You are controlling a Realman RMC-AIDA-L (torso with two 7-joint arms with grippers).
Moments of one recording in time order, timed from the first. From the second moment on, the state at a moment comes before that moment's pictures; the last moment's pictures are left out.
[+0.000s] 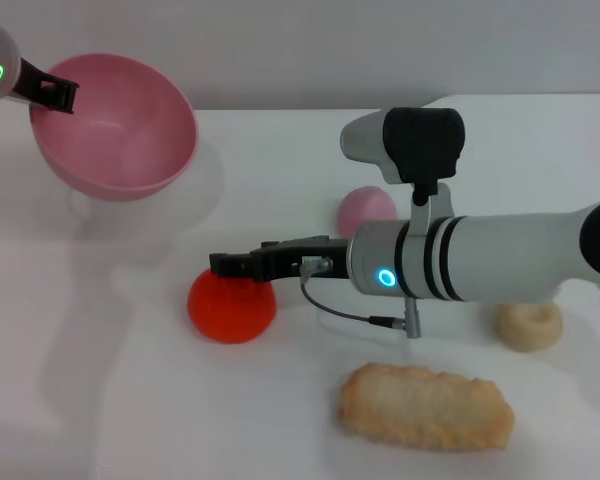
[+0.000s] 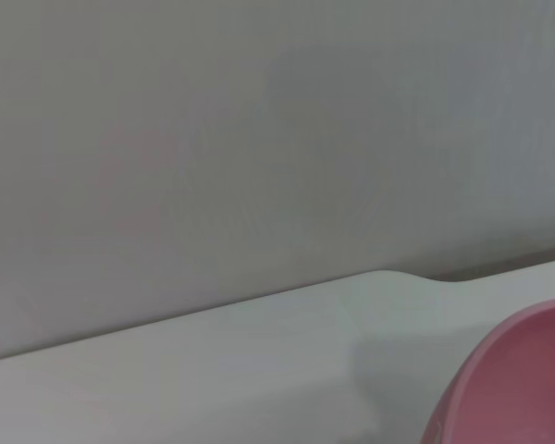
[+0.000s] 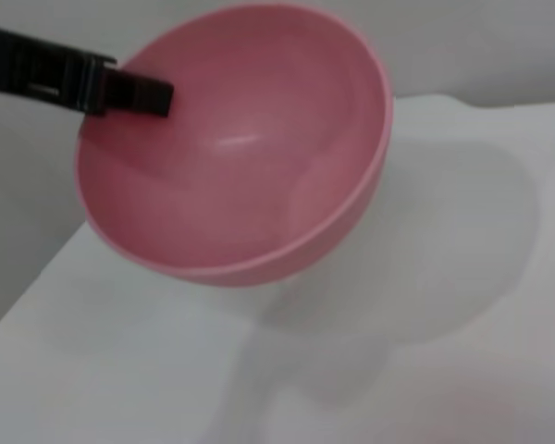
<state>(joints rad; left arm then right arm) -0.68 -2.06 1.35 1.35 -0.03 -1.23 0.02 0.62 2.09 -2.07 -0.89 1.54 0.48 -0.56</state>
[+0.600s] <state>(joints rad) -0.69 -2.06 1.38 1.35 -0.03 -1.24 0.02 0.72 2.09 -2.12 -0.76 1.63 0.54 -0.56</state>
